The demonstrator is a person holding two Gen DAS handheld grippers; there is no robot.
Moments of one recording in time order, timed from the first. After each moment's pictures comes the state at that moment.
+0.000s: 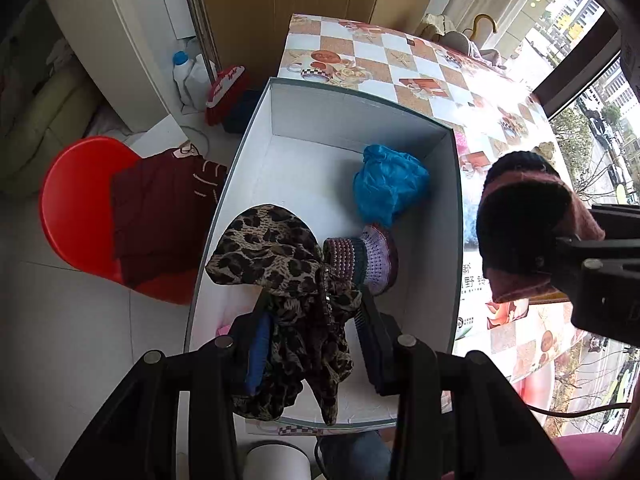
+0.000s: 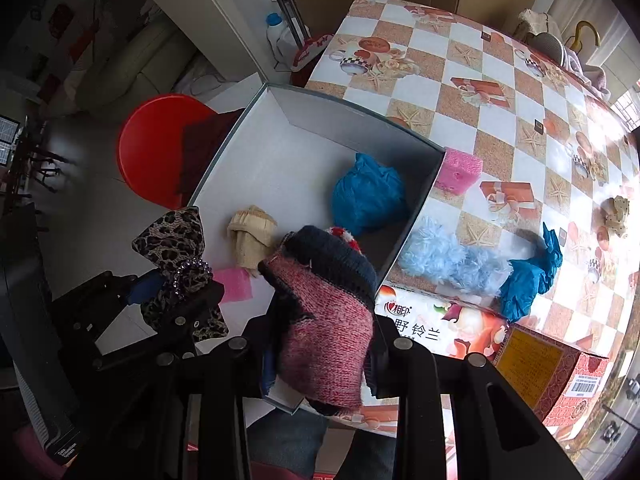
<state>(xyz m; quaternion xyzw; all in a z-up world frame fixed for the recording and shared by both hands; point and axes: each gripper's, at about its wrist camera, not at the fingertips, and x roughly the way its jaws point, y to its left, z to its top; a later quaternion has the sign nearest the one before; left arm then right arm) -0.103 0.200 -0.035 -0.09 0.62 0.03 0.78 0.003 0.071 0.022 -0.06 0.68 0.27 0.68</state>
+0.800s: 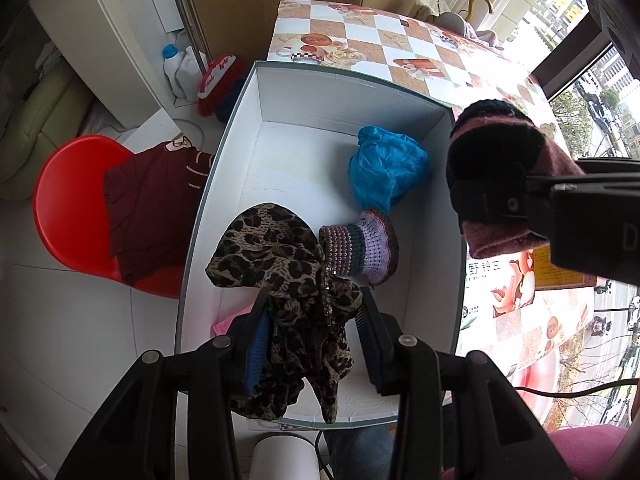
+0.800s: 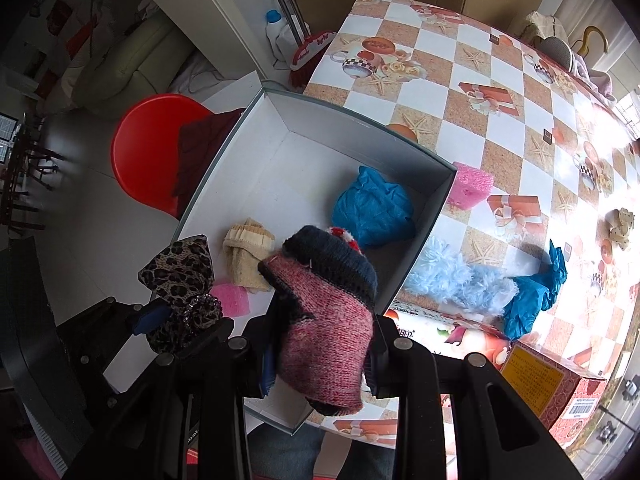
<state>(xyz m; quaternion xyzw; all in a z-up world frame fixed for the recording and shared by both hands) -0.100 0.194 -0.044 -0.07 0.64 0.02 0.77 0.020 0.084 0.008 -0.06 0.68 0.27 0.68</state>
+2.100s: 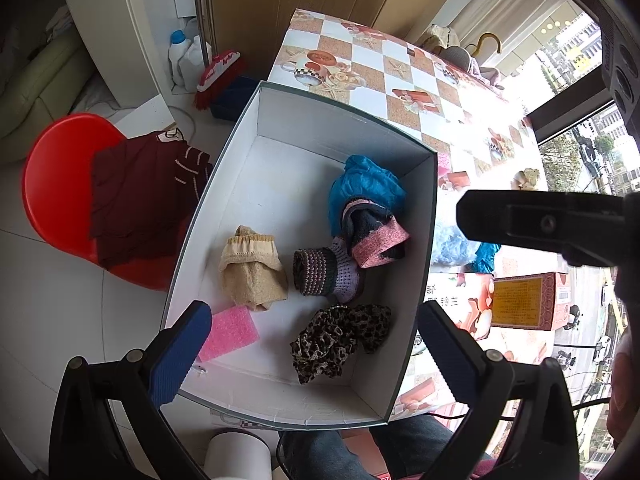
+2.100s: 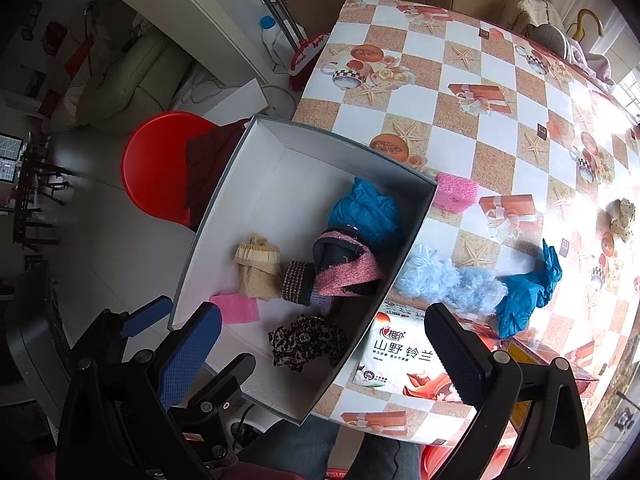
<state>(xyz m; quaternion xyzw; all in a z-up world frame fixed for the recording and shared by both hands) -0.085 0.203 -0.025 -0.15 0.62 0.02 0.77 0.048 0.066 0.031 -0.02 0.70 0.27 0.66</state>
